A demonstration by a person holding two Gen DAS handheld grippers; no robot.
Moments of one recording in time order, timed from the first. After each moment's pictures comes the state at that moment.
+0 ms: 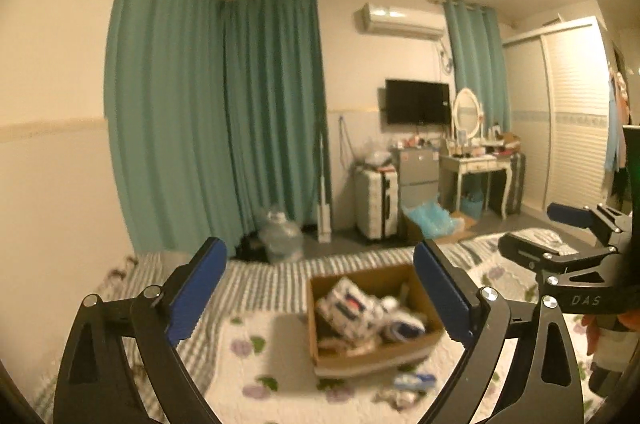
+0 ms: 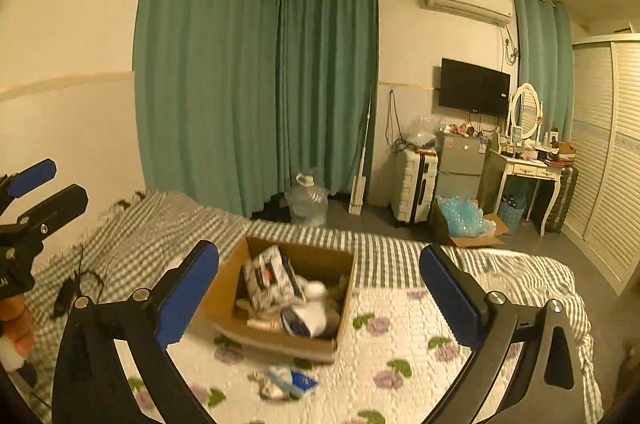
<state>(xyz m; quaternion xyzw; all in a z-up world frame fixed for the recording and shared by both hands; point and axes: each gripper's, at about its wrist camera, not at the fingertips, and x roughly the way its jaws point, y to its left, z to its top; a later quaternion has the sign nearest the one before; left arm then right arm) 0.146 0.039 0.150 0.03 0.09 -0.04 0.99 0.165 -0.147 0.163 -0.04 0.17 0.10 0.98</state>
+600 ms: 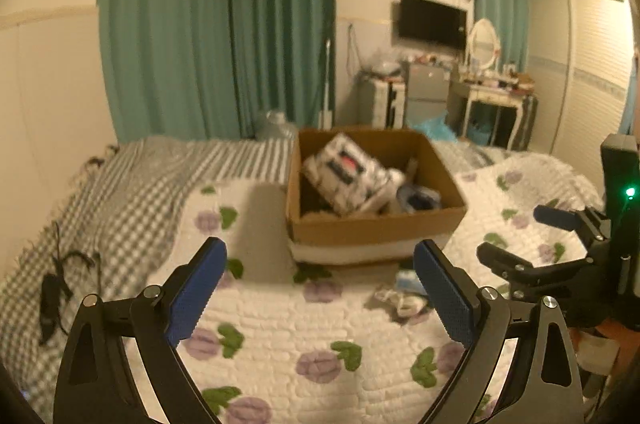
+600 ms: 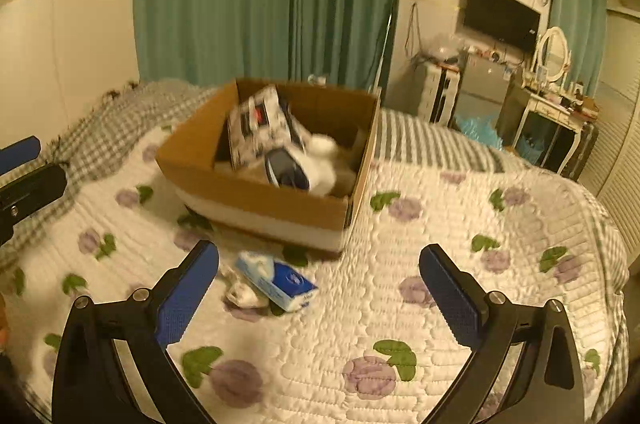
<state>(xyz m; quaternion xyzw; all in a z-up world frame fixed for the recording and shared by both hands) 0.165 0.018 0.014 0.00 0.24 -0.02 0.97 0.219 -0.152 -0.015 -0.08 0.32 0.12 0.94</state>
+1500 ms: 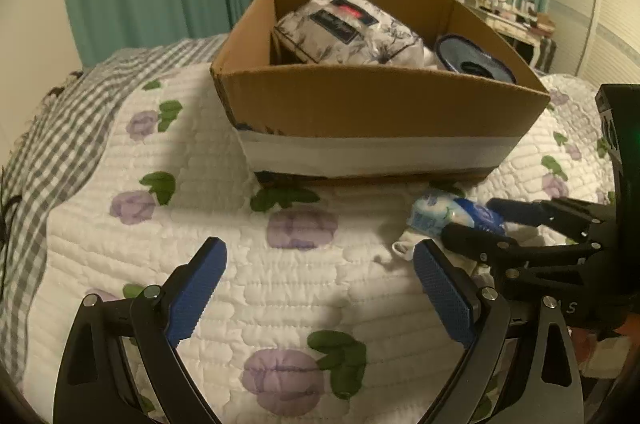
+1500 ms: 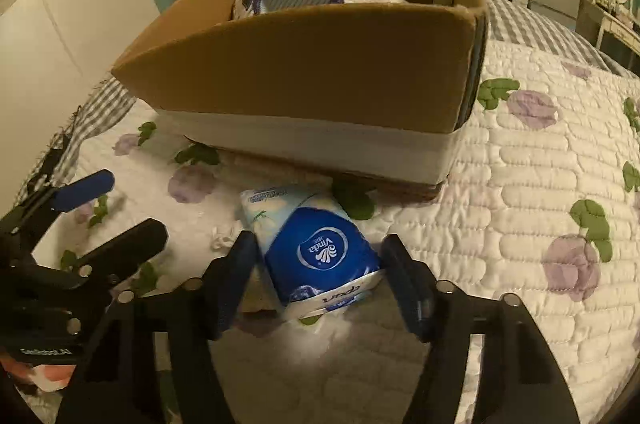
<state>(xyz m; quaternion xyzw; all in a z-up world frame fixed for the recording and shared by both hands) 0.248 -0.007 -0.110 0.01 0.39 -0.01 0.92 0.304 -0.139 -0.129 0.00 0.45 0.24 0.86</state>
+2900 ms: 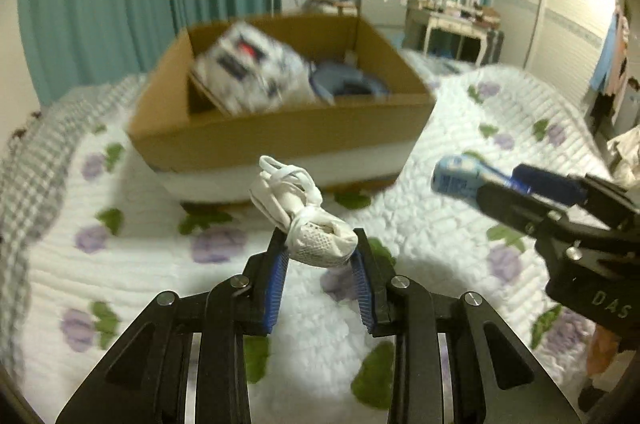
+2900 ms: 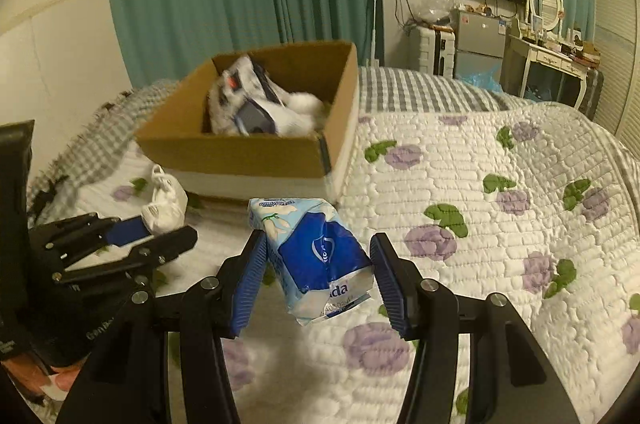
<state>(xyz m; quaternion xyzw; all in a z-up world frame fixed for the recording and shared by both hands) 0.229 -0.055 -0.086 0.02 0.38 -0.10 0.92 0.214 -0.186 -0.044 0.00 0.34 0.12 0.93</state>
